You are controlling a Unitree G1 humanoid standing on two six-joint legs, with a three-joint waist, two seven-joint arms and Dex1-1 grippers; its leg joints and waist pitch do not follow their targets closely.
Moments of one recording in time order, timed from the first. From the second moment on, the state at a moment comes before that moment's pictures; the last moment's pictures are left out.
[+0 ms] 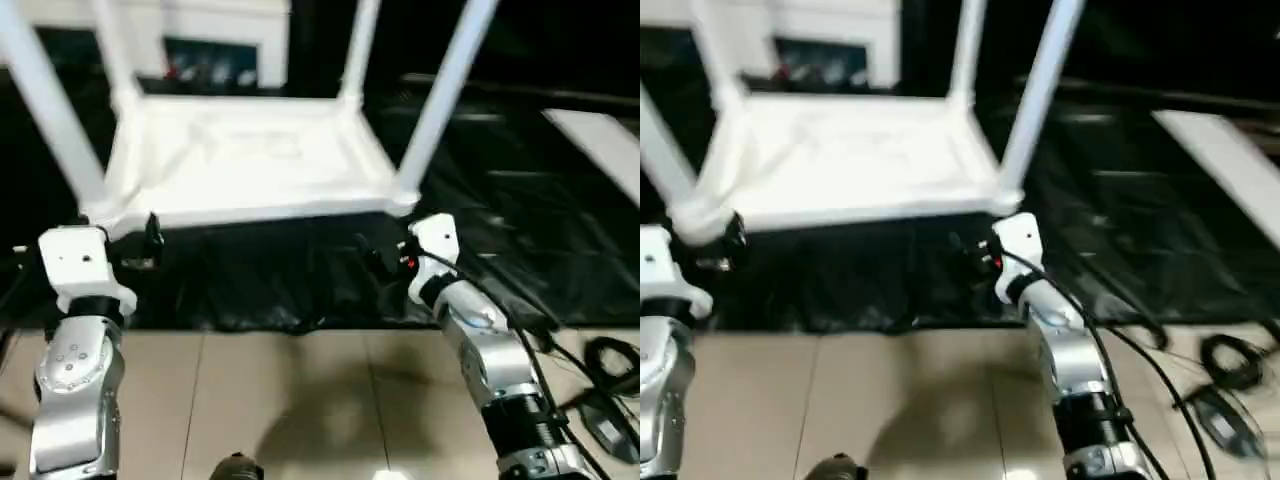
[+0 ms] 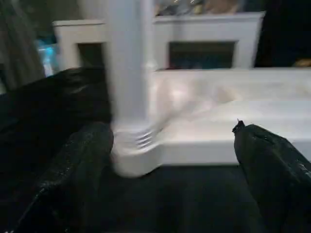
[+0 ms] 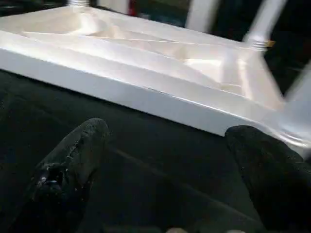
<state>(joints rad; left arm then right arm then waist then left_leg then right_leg) -0.04 0.19 0.31 -0.17 -0.02 0.13 -0.08 -0.36 -0.10 0.06 0.34 0.08 0.06 0.36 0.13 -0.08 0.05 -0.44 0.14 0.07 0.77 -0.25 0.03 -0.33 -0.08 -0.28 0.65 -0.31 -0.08</state>
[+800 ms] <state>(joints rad) -0.09 0.23 0.20 -0.09 -0.03 0.18 -0.18 -0.34 -0.04 0.05 0.33 0.10 0.09 0.31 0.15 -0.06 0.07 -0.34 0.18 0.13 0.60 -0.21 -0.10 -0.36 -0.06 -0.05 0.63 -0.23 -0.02</state>
